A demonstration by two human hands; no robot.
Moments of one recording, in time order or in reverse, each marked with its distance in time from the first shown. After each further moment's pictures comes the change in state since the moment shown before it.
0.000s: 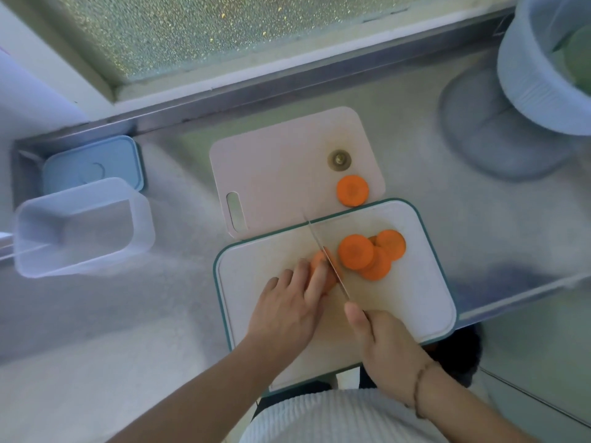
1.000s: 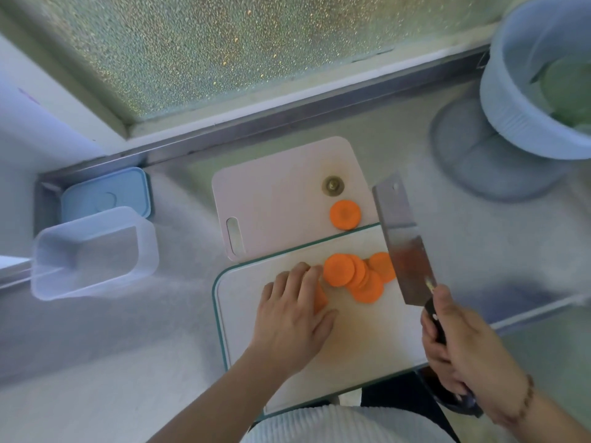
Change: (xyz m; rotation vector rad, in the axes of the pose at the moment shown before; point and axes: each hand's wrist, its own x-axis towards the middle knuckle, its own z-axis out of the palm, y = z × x) left_hand 0.022 0.013 -0.019 -0.096 0.032 -0.126; right_hand -0.015 0.013 -0.086 0.677 0.085 0.229
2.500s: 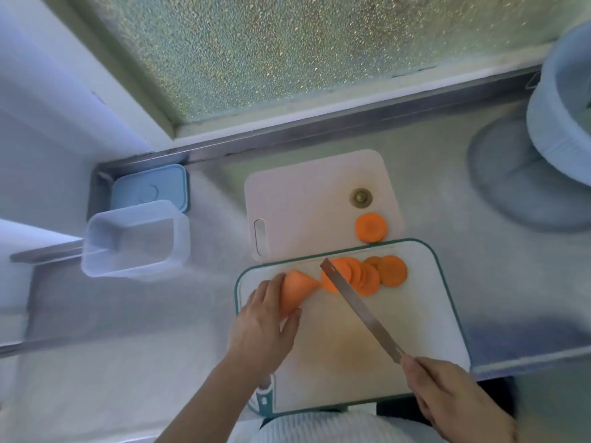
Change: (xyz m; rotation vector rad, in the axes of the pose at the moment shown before) left_hand -0.026 -0.040 -0.020 -0.123 -0.007 -0.359; right_hand 0.013 0.032 0.001 -0.559 -0.227 -0.130
